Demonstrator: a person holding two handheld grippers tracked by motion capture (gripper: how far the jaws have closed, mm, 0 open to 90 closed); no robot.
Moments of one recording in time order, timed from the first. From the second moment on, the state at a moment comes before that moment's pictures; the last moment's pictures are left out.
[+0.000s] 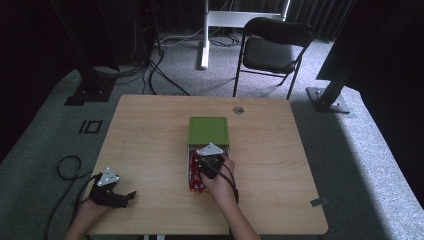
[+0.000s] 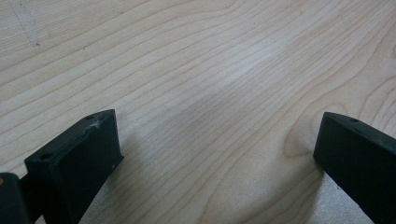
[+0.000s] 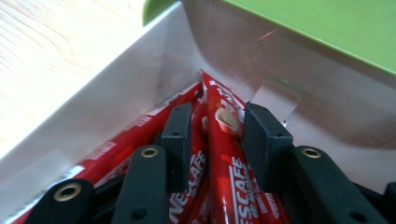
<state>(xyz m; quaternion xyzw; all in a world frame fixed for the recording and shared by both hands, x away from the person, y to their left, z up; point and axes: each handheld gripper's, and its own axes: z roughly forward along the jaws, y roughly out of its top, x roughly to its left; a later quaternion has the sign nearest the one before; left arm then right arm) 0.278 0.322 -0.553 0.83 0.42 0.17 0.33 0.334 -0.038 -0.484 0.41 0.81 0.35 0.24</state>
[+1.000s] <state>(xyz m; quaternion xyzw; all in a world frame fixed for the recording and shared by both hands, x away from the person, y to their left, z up) 0.278 0.322 -0.553 0.83 0.42 0.18 0.33 0.323 -0.055 -0.465 0.41 0.80 0.40 0.19</state>
